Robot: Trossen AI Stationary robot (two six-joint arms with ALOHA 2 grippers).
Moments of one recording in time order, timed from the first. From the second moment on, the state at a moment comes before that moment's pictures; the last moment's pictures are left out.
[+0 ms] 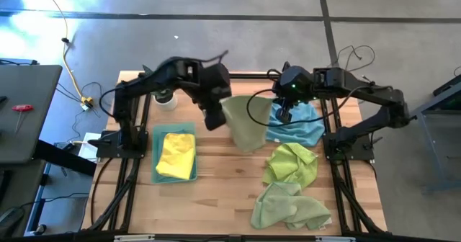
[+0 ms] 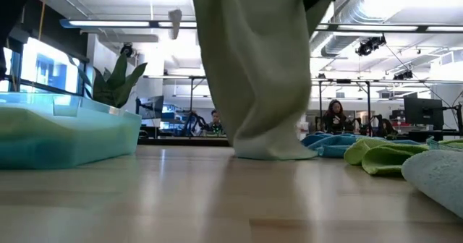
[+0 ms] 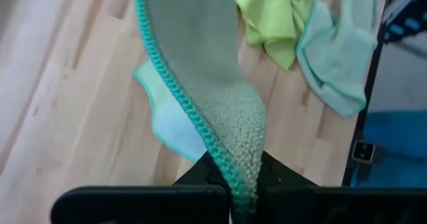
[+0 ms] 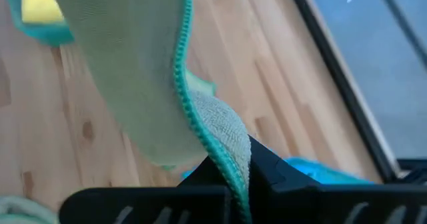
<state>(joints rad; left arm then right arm) 0.23 1.88 2.33 -1.57 0.12 -0.27 -0.18 1.35 1.58 -1.15 0.11 0.07</state>
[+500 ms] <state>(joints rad) 0.26 1.86 2.33 -1.57 0.16 -0.28 -0.16 1.50 1.89 -1.38 0.26 0.07</state>
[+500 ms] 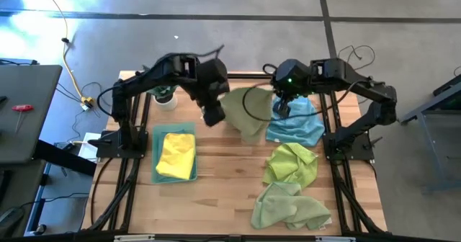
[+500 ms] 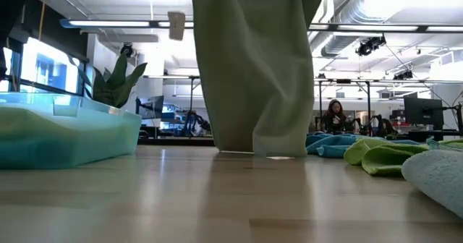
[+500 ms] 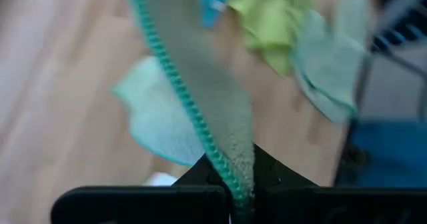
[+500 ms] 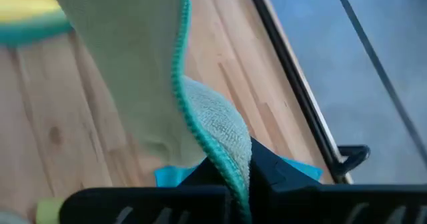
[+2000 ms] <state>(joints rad) 0.30 1.76 2.33 -1.57 -0.19 -0.04 -0.14 1.60 1.92 -1.41 0.25 0.04</state>
